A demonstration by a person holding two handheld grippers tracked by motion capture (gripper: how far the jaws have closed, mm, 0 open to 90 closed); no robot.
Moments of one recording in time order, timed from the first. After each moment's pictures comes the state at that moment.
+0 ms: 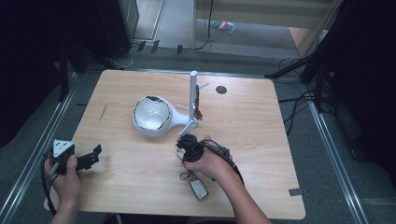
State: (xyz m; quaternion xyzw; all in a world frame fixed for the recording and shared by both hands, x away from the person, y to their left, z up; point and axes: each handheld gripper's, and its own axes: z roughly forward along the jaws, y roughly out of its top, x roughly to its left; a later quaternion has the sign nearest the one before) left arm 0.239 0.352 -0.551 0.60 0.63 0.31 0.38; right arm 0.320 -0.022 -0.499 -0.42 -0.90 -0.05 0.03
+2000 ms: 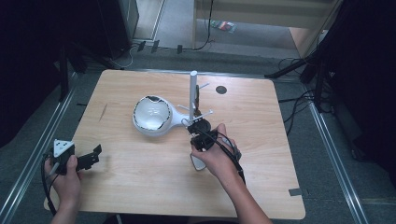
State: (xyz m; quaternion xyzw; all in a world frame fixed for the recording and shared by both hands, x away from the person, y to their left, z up) left arm 0.239 0.351 -0.551 0.60 0.63 0.31 0.38; right arm 0.320 -0.050 -0.445 -0.47 -0.84 -0.23 -0.13
